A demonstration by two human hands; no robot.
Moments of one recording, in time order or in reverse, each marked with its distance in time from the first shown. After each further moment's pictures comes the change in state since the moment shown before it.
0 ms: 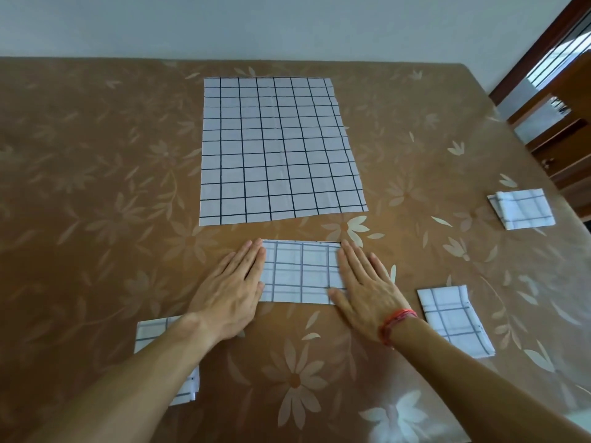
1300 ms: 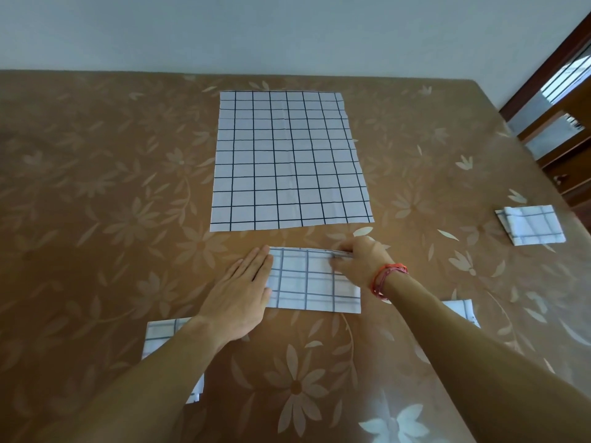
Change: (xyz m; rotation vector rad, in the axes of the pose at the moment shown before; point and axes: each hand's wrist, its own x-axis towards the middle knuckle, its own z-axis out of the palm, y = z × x) left_hand 0.006 0.010 -0.015 -0.074 -0.114 -0.091; right_hand 0.054 -0.012 -0.072 0.574 -0.050 0.237
